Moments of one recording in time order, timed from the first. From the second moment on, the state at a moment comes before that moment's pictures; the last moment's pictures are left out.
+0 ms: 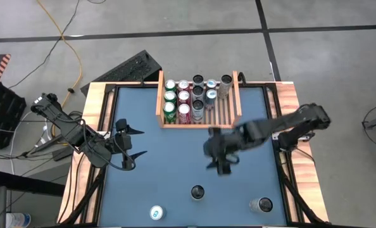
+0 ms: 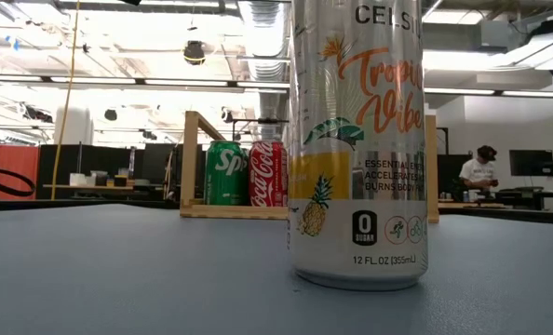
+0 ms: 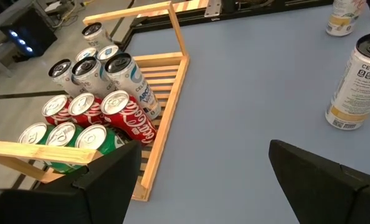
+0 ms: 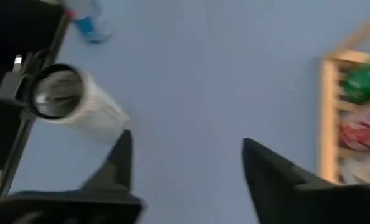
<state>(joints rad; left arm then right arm) -0.65 0.95 0.98 -0.68 -0.83 -0.27 0.27 1.56 1.50 -0.85 0.08 0.09</state>
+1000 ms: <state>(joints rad) -0.65 0.95 0.98 -0.69 -0.71 -0.33 0.52 2.23 2.33 -1.37 0.13 0.18</state>
